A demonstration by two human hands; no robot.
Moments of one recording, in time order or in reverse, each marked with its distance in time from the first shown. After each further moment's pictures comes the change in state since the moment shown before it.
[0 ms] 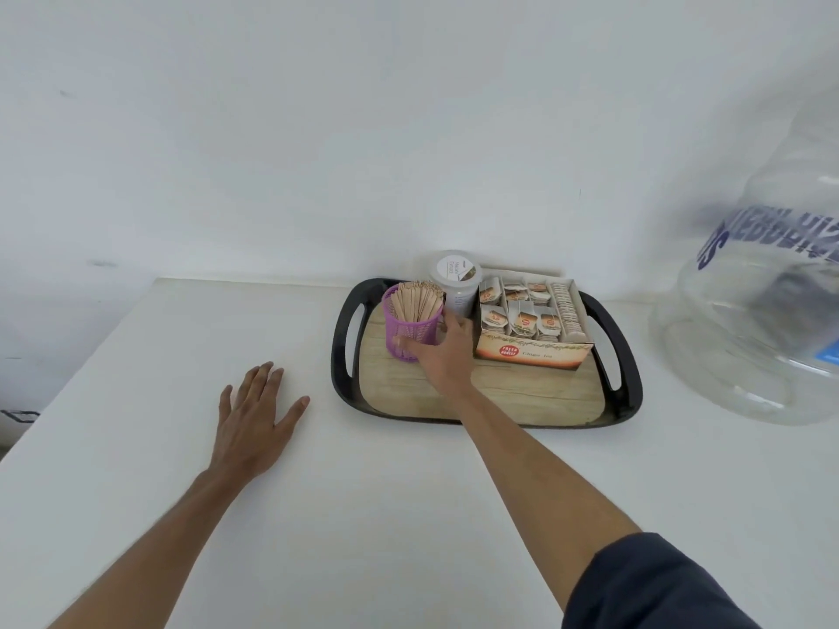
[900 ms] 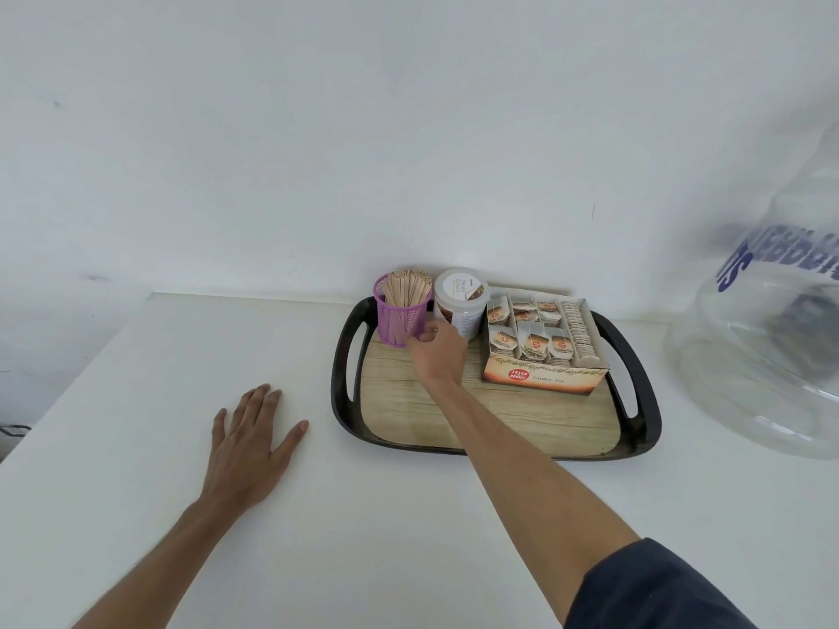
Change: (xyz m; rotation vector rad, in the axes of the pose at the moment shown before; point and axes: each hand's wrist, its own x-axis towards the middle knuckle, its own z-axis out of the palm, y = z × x) left_hand 0.003 0.003 -0.003 -0.007 -0.034 -0.008; right_hand 0.027 -0.026 0.021 -0.123 0.028 0.083
